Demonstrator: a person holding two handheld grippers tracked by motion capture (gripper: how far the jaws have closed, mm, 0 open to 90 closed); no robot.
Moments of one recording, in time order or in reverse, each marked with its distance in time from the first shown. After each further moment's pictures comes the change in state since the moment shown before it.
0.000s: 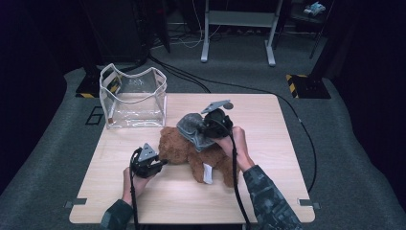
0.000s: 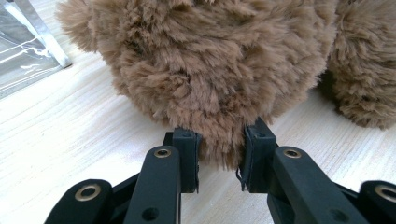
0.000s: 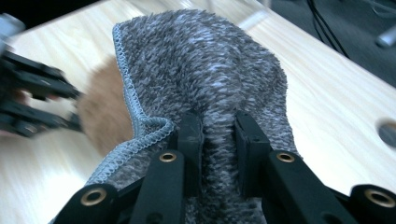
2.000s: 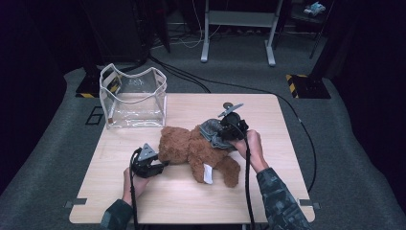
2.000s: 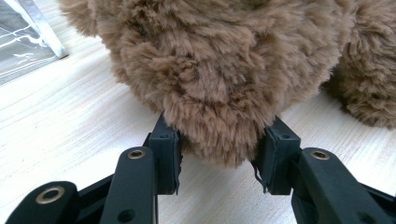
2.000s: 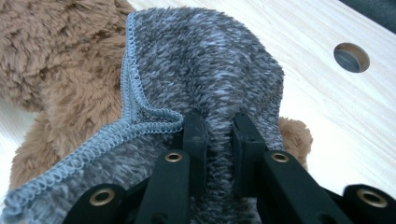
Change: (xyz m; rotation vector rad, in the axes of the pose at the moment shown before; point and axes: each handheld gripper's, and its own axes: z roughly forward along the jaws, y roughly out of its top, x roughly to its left) left arm 0.003 -0.005 0.005 -0.002 -0.004 -0.023; right arm -0.046 -0.048 0.000 0.156 -0.121 0.090
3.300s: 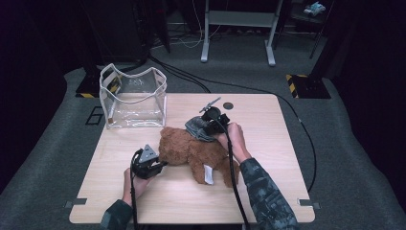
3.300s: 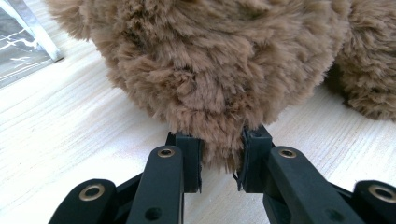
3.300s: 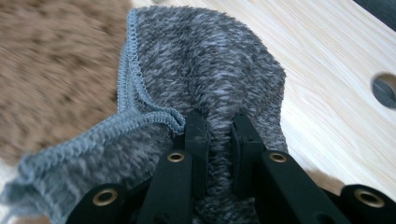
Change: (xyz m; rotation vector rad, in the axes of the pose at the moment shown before) left arm -0.003 -0.001 -0.001 0.012 -0.011 0.027; right arm 0.015 0.040 0.038 0.073 0.019 -0.052
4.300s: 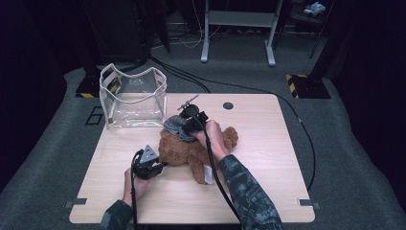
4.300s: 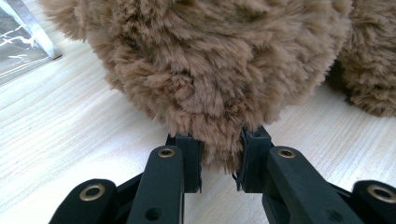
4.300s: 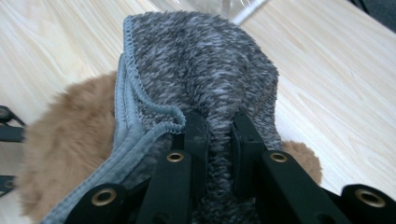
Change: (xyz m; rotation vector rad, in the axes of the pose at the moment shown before) left arm -0.002 -0.002 0.002 0.003 0.013 0.010; right arm 0.046 0.048 0.028 -0.050 0.087 0.018
